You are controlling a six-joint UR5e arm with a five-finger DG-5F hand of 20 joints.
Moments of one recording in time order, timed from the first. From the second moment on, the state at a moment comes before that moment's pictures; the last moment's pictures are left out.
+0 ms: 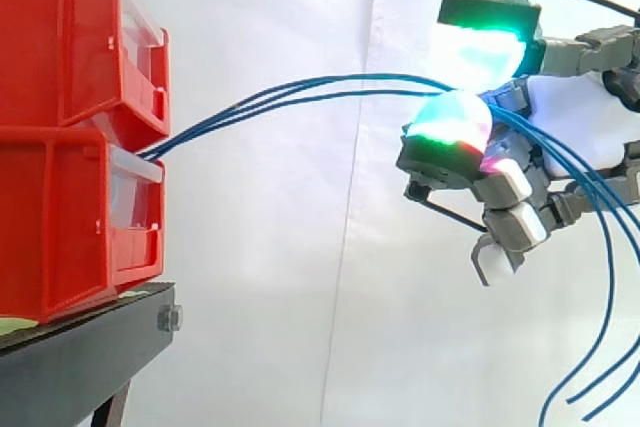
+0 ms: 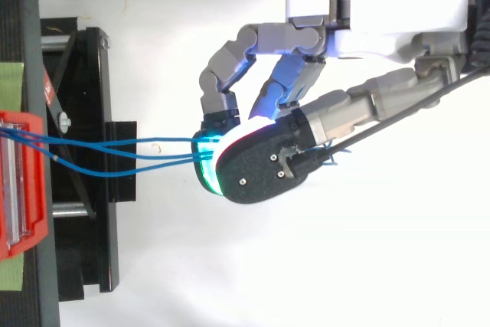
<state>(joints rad) 0.03 -2.15 -1.17 -3.13 -1.54 -0.14</state>
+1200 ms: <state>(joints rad) 0.01 -2.15 -1.12 -3.13 -1.47 -0.36</state>
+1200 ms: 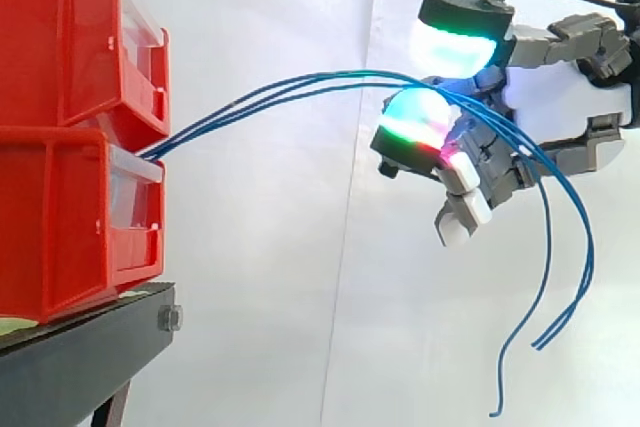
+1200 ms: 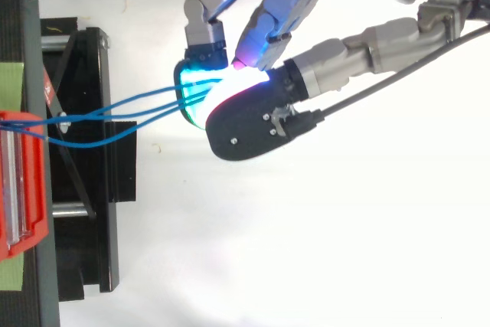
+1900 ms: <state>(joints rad) 0.00 -2.15 -1.11 -3.13 -1.44 -0.46</state>
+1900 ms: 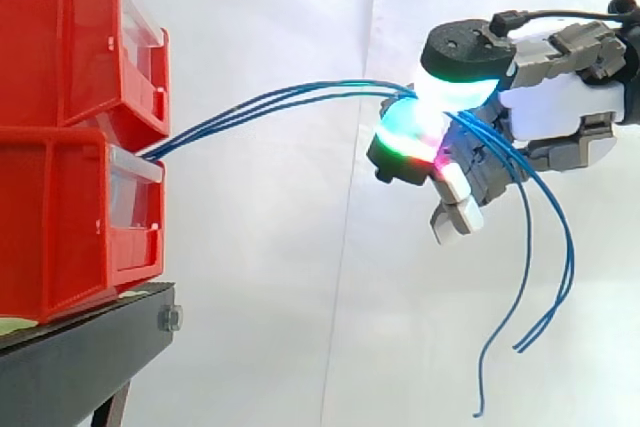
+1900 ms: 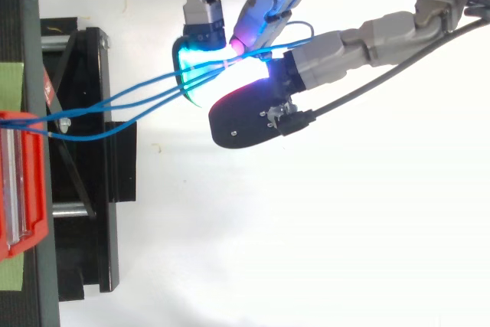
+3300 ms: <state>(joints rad) -0.01 -2.14 -1.10 -3.16 -1.42 -0.66</state>
